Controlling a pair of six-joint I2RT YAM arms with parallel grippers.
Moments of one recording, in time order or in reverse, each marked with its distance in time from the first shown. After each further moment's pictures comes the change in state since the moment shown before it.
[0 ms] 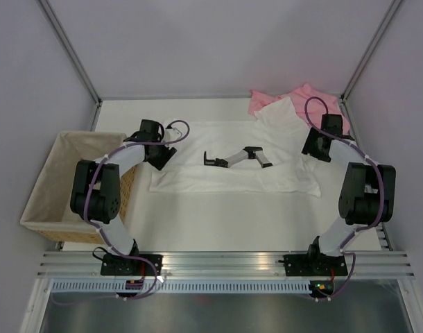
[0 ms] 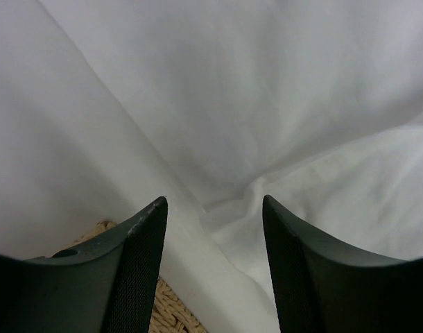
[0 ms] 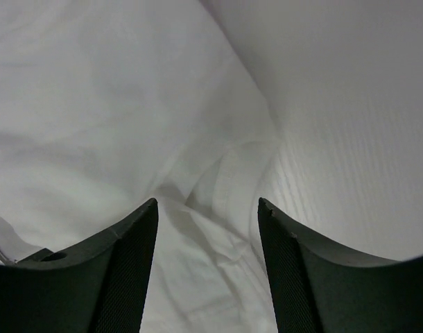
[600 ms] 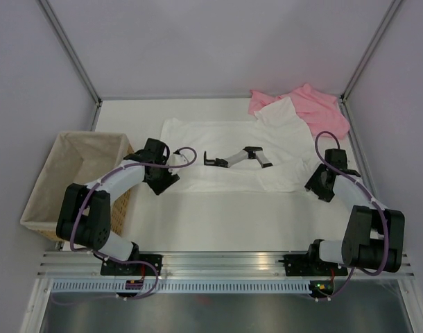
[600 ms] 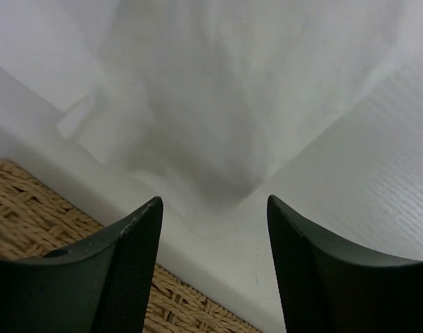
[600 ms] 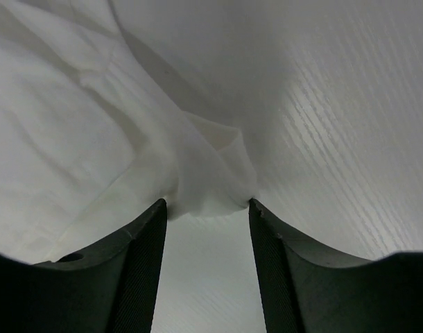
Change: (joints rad) left arm -0.117 -0.258 -0.180 -0.211 -0.012 0.090; right arm -0.035 -0.404 -0.420 -0.173 0.038 0.238
